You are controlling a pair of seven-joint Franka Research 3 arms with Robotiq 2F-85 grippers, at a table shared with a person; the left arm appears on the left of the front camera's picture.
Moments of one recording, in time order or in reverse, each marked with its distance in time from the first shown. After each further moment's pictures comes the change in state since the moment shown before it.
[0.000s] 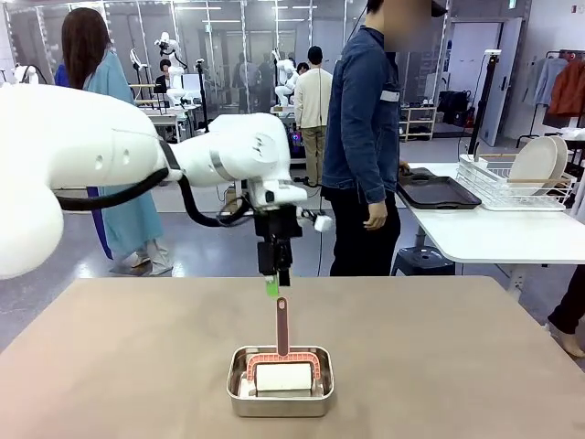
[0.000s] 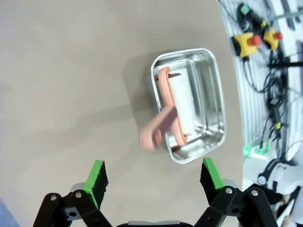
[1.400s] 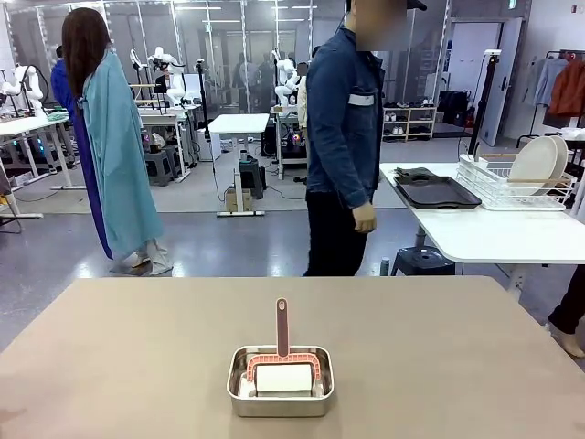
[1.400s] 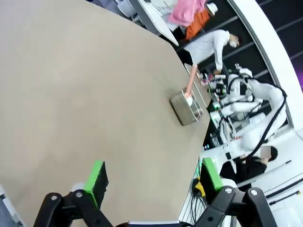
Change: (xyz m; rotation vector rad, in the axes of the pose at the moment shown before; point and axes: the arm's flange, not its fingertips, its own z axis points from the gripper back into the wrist) left arm -0.593 -0.311 -0.160 0.121 -1.381 0.994; right arm 0.000 0.000 0.000 -0.001 0.000 0.000
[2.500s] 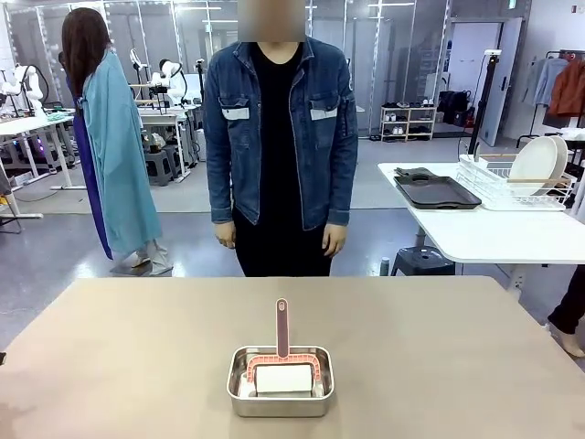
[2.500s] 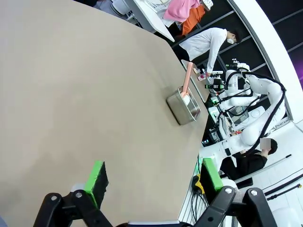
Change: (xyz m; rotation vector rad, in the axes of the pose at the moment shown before) left arm 0.015 -0.006 -0.016 -0.023 0.035 -0.035; right arm 0.000 0.000 0.000 0.000 0.000 0.000
